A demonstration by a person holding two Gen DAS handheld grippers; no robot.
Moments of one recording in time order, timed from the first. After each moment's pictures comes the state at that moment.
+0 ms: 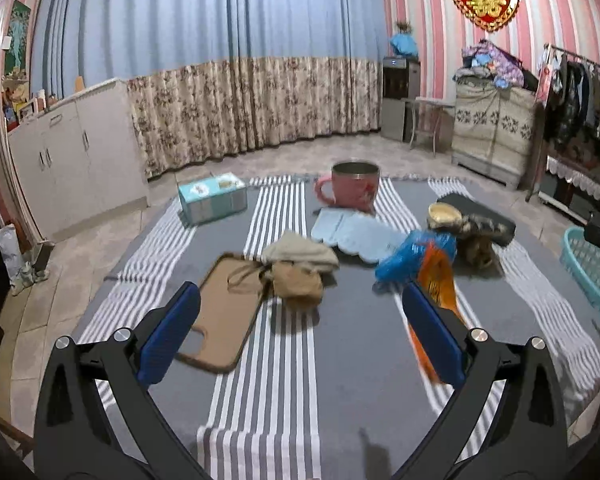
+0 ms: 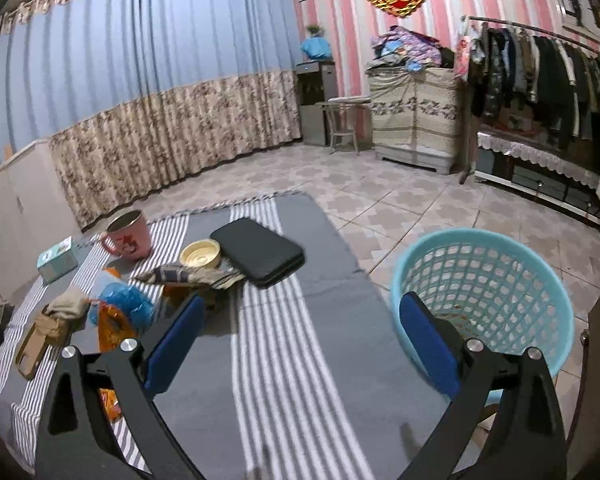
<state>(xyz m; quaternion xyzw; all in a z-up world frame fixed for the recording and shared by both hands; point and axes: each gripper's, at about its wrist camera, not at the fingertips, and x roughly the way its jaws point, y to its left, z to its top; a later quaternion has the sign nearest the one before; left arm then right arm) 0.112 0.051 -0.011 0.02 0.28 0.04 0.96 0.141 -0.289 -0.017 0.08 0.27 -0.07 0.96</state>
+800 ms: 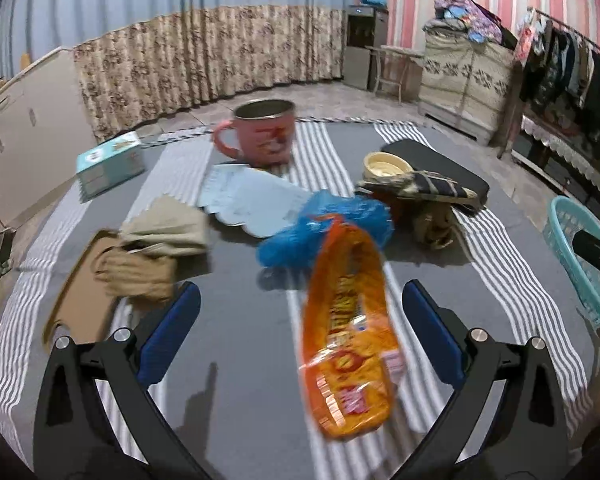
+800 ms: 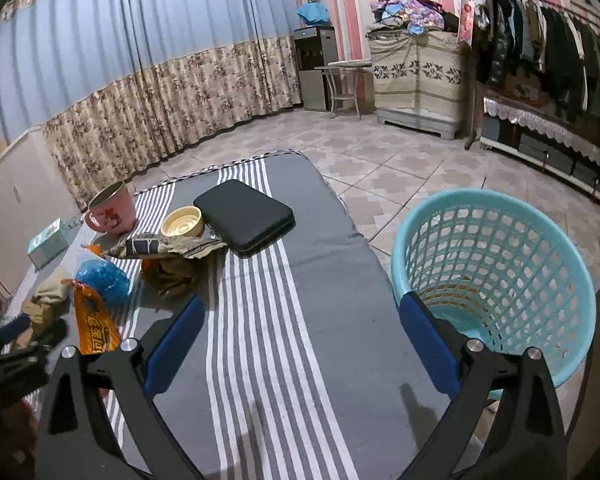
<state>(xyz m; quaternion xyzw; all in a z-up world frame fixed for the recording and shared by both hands) 0.196 -0.042 -0.057 0.02 0.37 -0.03 0.93 0.165 -0.318 -0.043 0.11 0.33 -0.07 0.94</state>
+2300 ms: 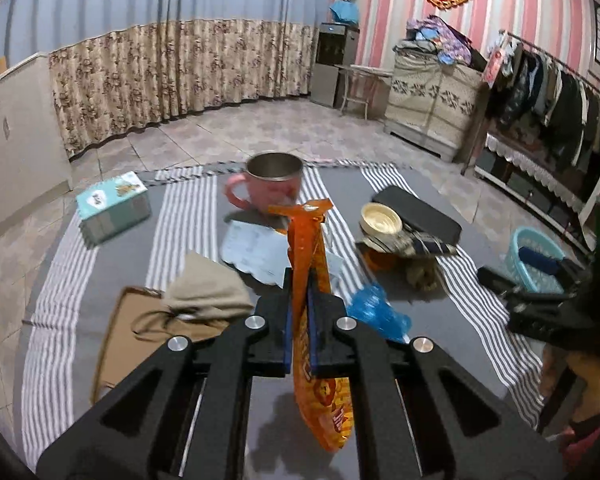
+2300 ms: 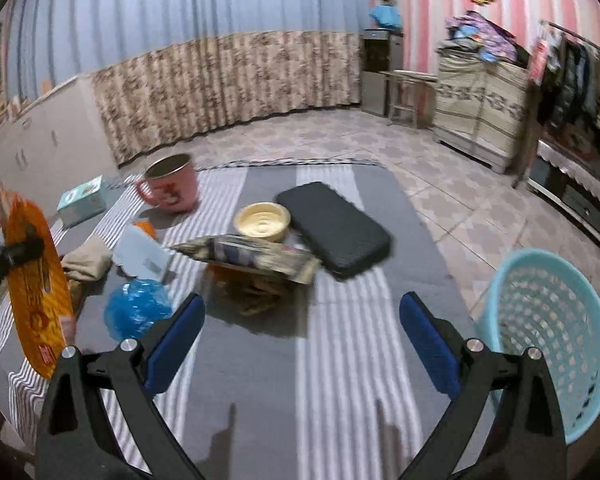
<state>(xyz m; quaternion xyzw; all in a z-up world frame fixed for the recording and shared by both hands) 0.198 0.033 0.011 -0.01 0.34 -0.11 0.93 0.219 -0.222 -0.030 0.00 0.34 0.03 0.94</state>
